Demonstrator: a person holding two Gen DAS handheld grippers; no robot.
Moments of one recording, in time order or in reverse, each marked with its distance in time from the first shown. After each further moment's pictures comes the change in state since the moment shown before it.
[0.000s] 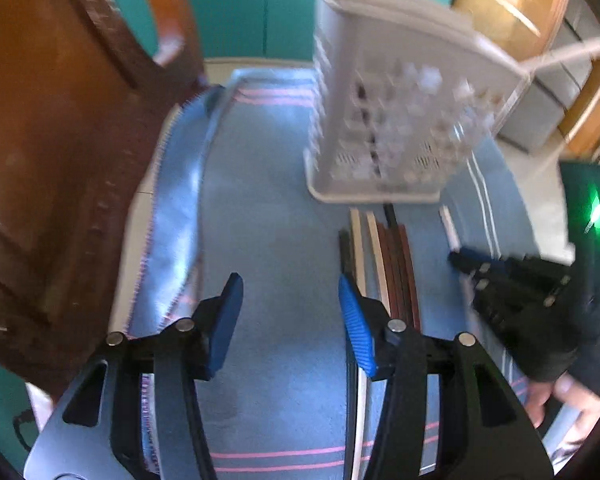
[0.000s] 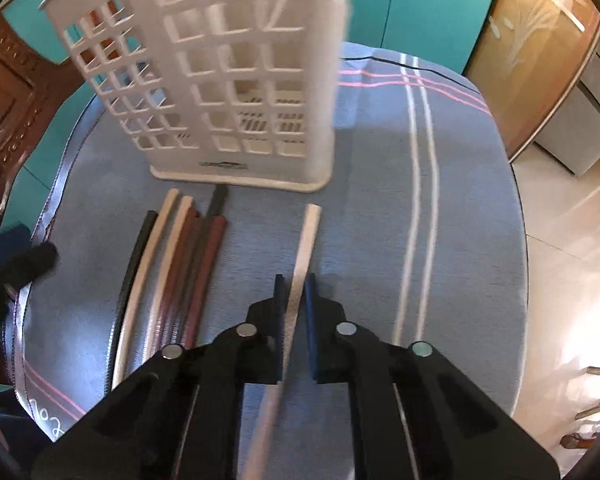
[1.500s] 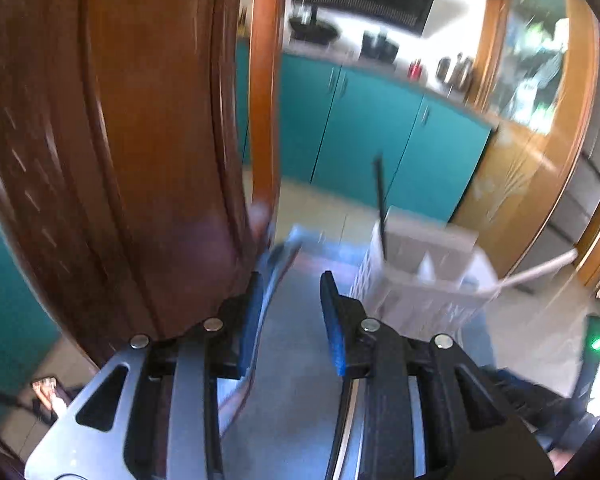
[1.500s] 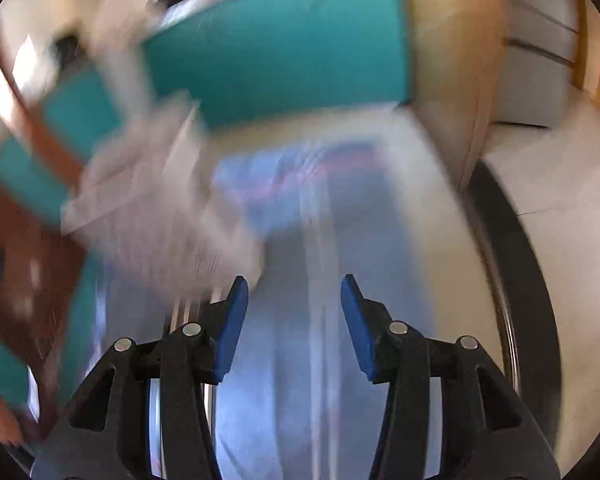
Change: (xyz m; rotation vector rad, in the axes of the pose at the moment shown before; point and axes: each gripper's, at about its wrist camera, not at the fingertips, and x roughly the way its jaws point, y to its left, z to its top) left arm -0.105 0.047 0.026 -0.277 -0.435 0.053; right arm -0.055 -0.055 -0.007 0.199 -0.164 0.133
